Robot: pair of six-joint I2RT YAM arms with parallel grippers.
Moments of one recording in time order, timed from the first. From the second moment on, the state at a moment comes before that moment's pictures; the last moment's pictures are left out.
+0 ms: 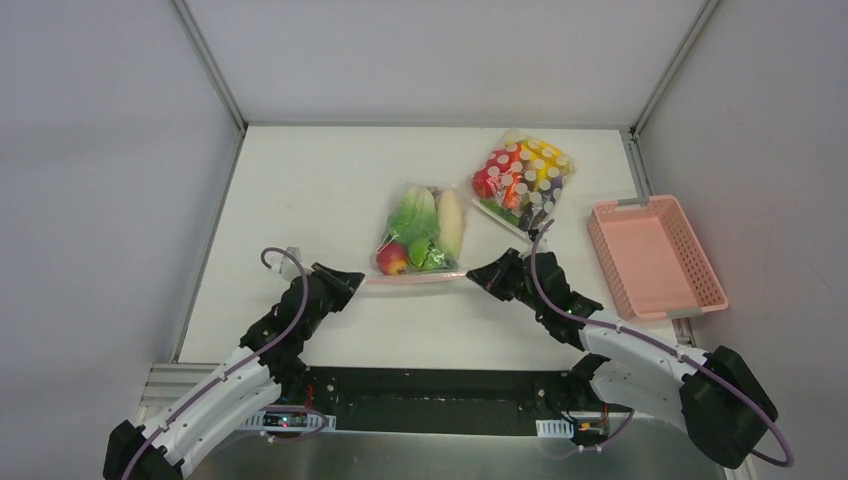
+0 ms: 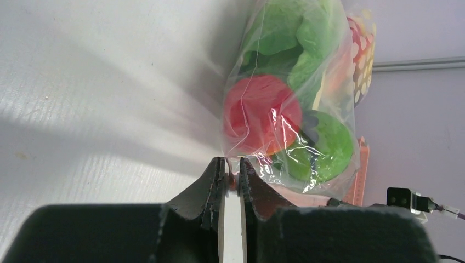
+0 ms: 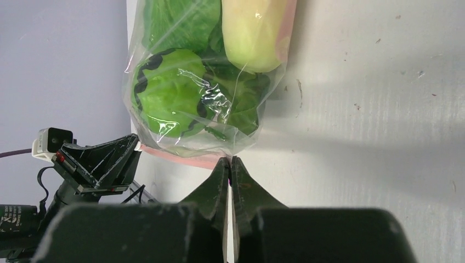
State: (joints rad) left arm -0.60 0.48 0.19 -0.16 -0.37 -1.26; right arm 0.72 0.99 0.34 0.21 0.02 1.09
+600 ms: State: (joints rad) left arm -0.58 0.56 0.58 -0.48 -0.37 -0.79; right arm 0.66 0.98 0.55 -0.14 0.09 0.86
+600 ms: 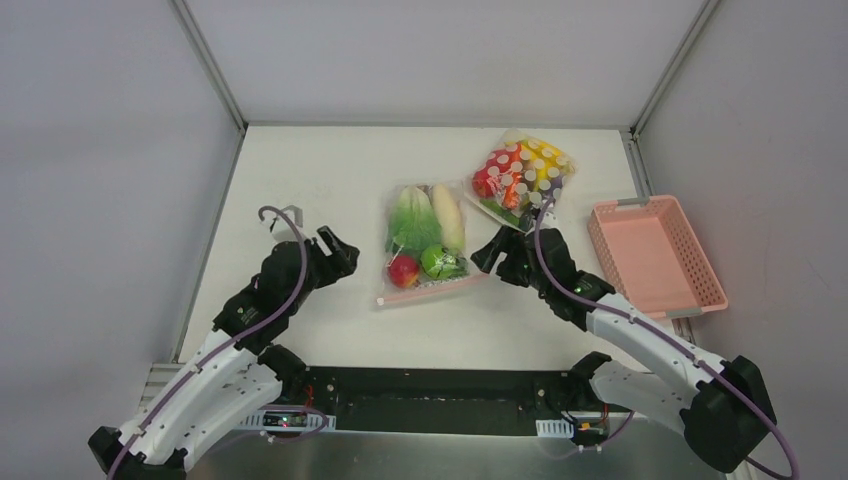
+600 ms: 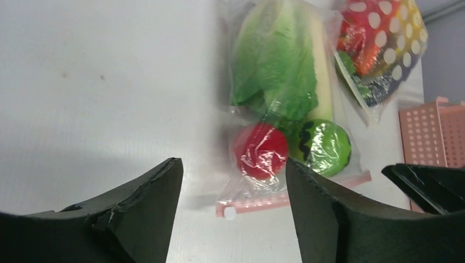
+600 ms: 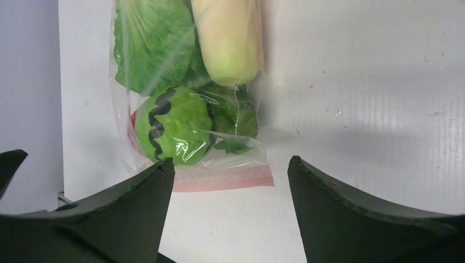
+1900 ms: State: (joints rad) left arm -1.24 1.65 1.27 -0.74 -0.70 0.07; right arm 0.65 0.60 0.64 -0.52 0.44 0.78
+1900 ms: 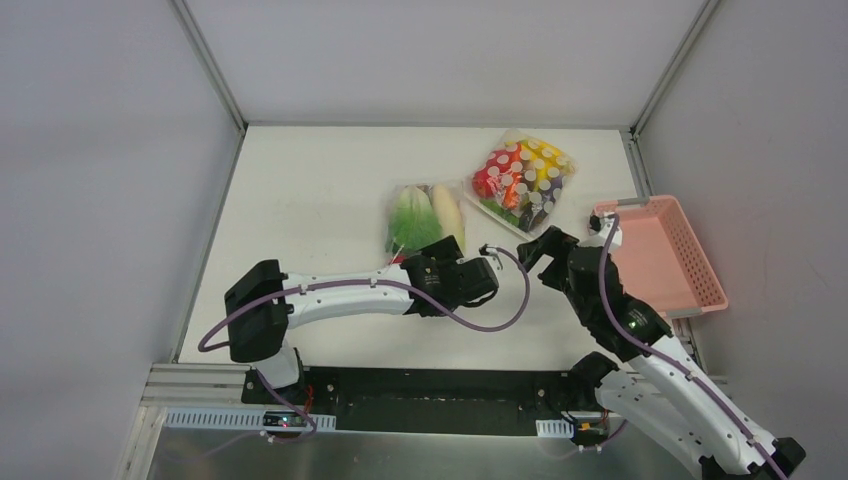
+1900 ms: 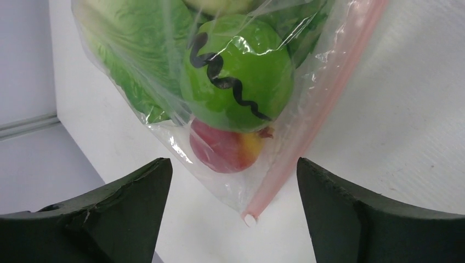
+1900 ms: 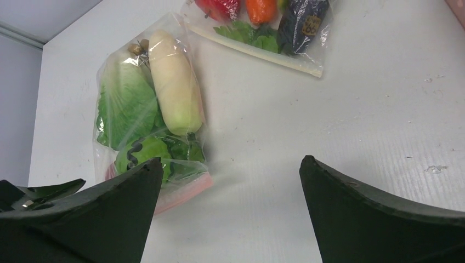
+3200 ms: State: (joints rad) left arm -1.29 1.76 1.26 -0.66 -0.80 0.10; right arm 0.65 0.57 0.59 -0.55 0.46 0.79
